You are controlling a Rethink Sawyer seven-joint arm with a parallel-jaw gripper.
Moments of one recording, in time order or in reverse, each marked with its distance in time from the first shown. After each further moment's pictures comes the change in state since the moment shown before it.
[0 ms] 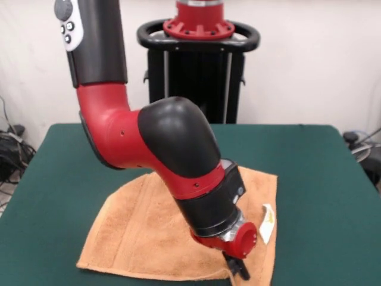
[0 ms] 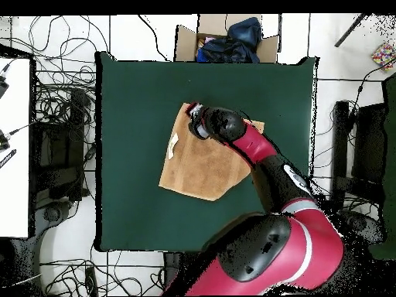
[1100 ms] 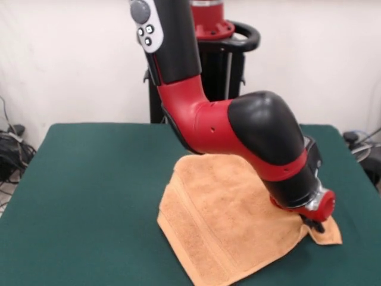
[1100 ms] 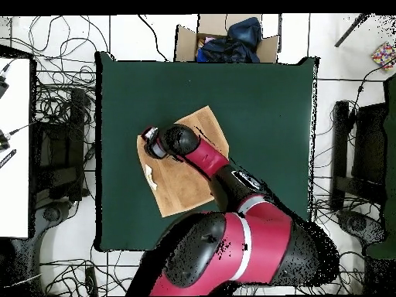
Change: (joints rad) arm 0.180 -0.033 -0.033 0.199 0.220 0.015 0.010
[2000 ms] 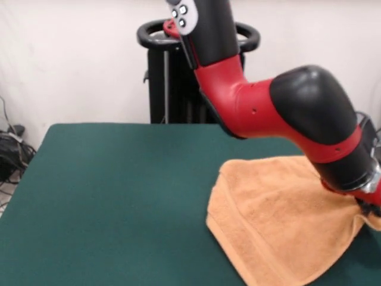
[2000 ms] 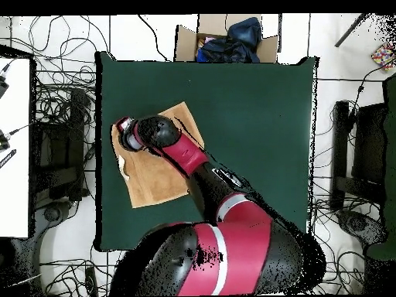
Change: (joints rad) arm 0.071 -0.101 0.064 0.065 0.209 0.013 0.009
